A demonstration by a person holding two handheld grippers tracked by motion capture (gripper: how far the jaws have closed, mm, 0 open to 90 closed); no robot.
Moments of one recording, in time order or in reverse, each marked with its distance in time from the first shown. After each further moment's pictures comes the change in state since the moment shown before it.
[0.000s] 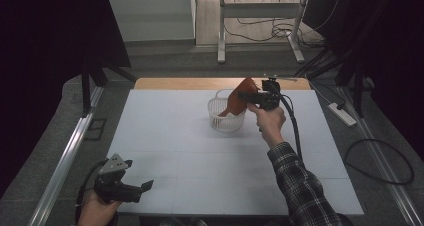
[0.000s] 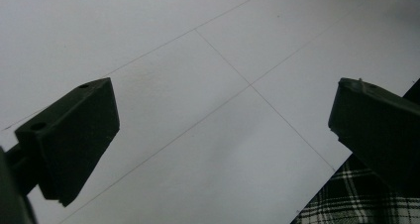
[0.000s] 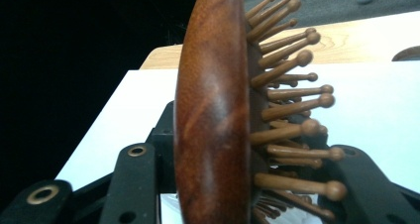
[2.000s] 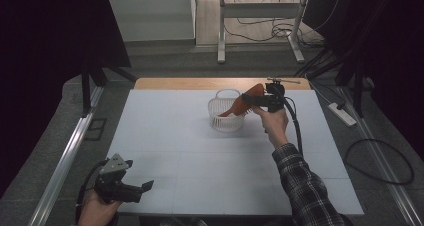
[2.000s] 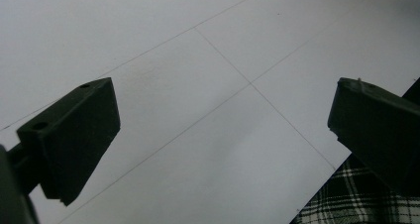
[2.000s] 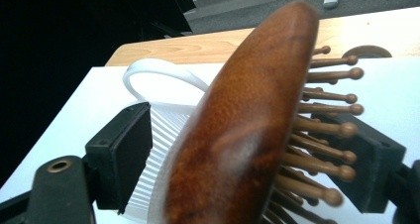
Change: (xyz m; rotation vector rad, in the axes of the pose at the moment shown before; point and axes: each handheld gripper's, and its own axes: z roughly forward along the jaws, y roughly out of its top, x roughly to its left) left arm 0.000 0.000 0.001 0.009 0.000 0.002; right arm -0.022 -0.005 0.001 -0.003 -0.095 -0.038
